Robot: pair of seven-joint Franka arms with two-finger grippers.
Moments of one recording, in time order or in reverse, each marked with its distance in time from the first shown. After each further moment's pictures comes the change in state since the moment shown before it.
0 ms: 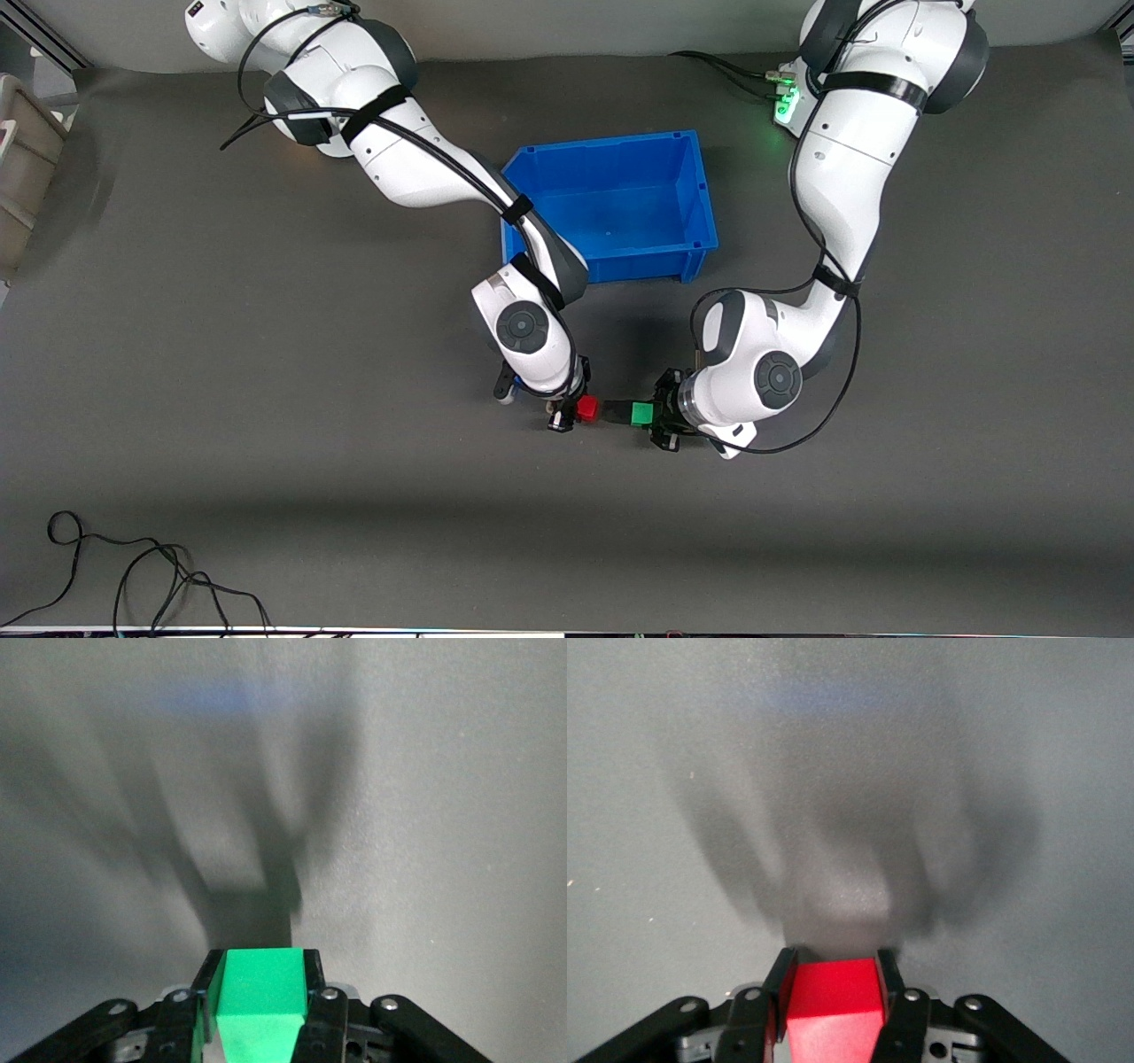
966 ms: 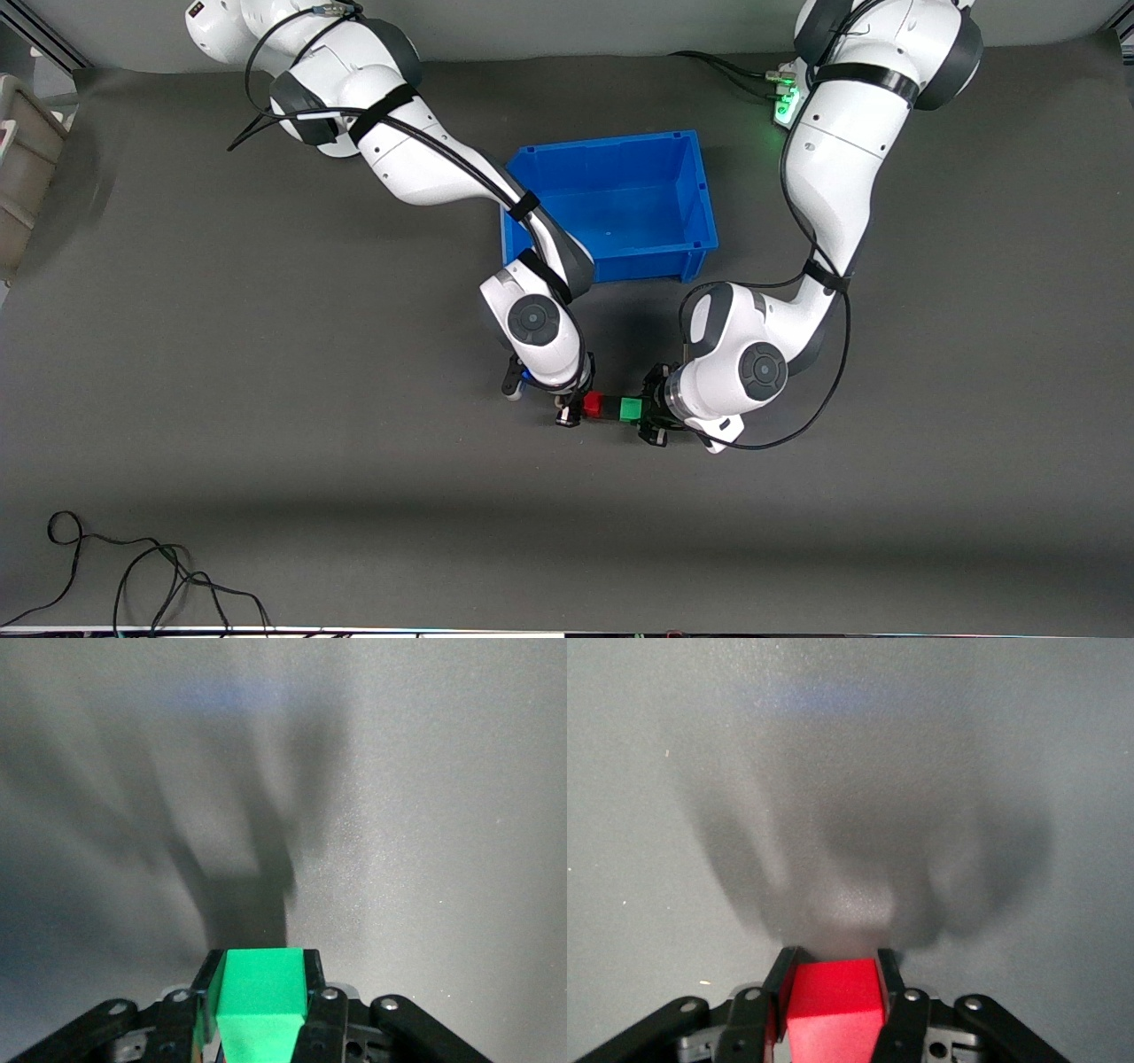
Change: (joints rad) left arm -0.027 -0.007 0.002 -0.006 0.006 0.010 -0.015; right arm 0.017 0.004 0.000 0.001 -0.020 0.009 0.000
